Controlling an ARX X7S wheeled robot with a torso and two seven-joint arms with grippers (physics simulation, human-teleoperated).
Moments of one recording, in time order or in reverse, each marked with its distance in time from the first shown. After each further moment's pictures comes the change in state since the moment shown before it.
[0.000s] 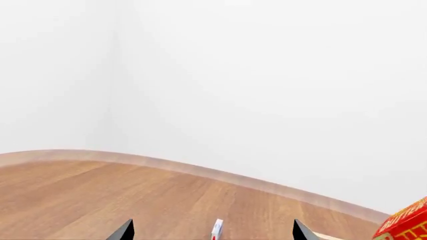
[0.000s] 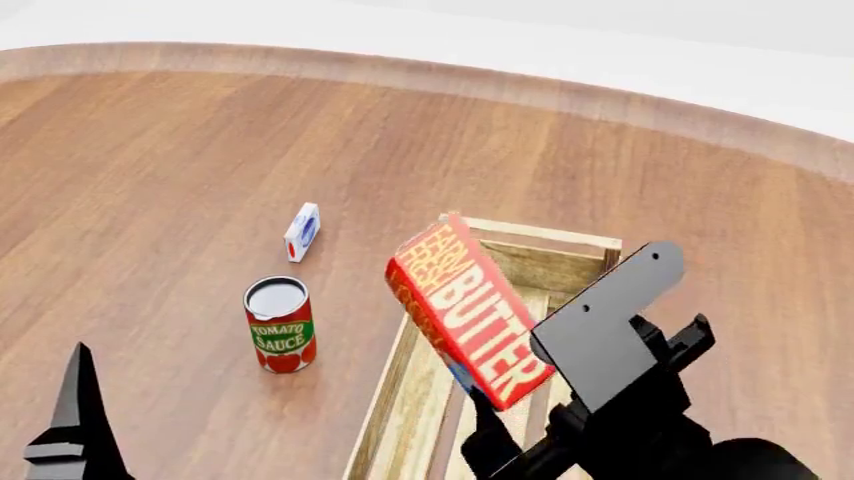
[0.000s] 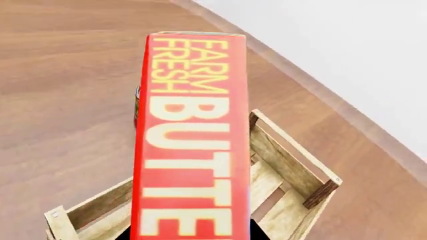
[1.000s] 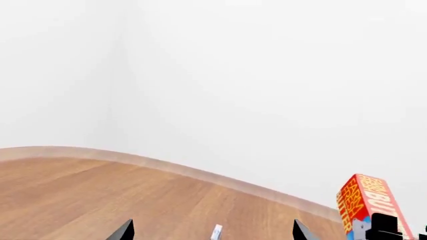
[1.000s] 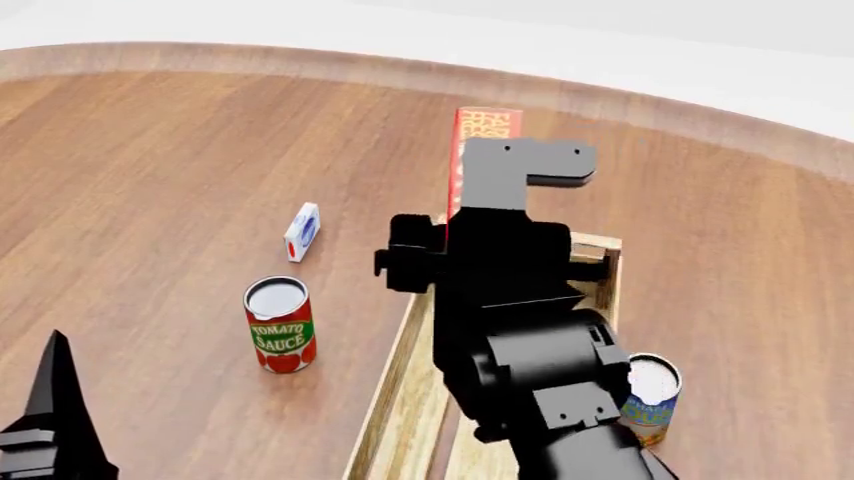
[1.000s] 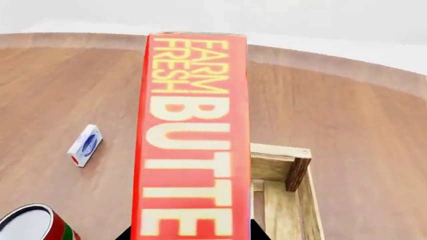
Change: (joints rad) left arm -0.005 -0.015 -0.034 0.010 -0.066 0.008 -0.012; right arm 0.528 -0.630 -0.180 1.278 0.209 -0.438 0.650
